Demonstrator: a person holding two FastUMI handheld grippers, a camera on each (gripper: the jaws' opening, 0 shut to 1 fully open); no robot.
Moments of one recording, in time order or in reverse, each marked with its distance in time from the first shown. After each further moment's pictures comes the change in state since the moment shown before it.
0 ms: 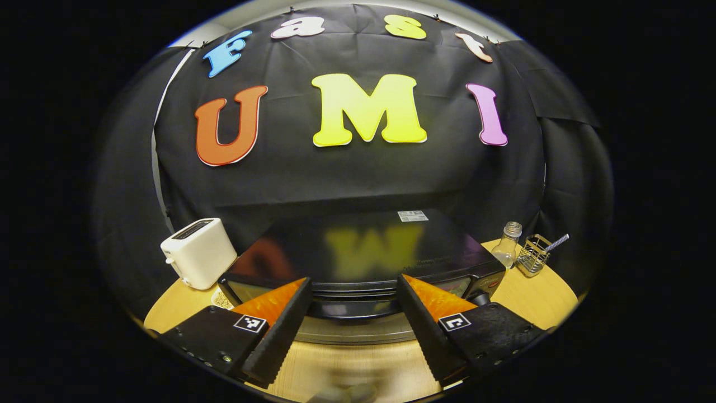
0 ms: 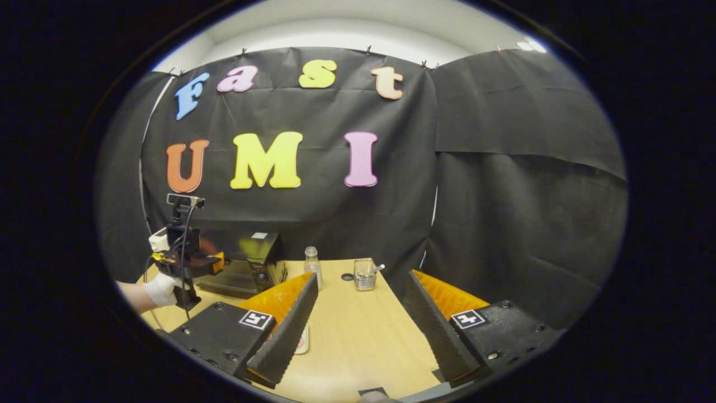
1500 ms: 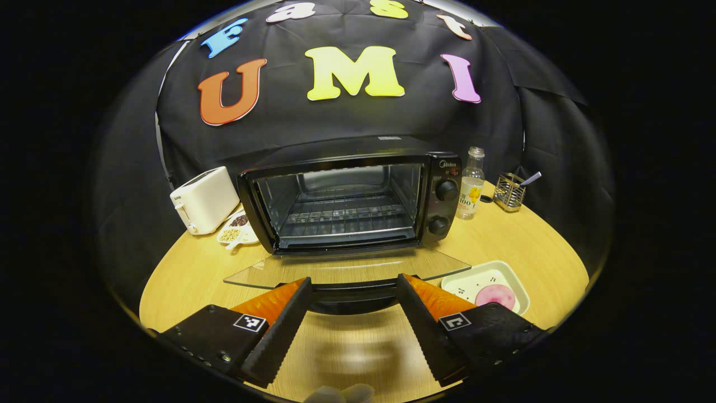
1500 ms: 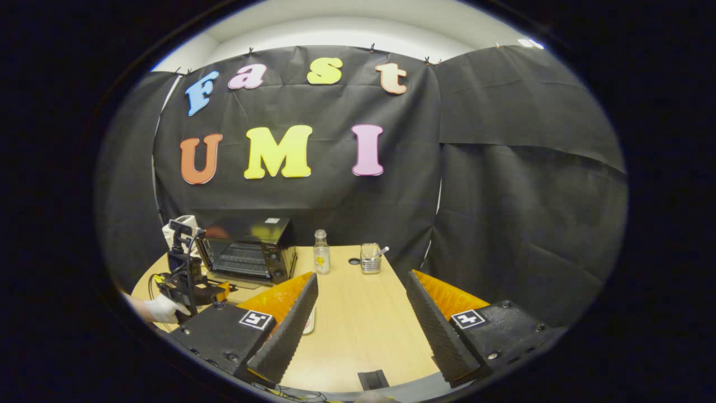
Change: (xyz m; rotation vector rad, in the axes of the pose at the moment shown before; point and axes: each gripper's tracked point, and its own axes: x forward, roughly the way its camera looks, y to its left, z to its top) left arm -0.106 -0.009 -0.128 0.058 0.192 -0.053; right arm -0.053 -0.005 -0.040 -0.013 0.043 0.045
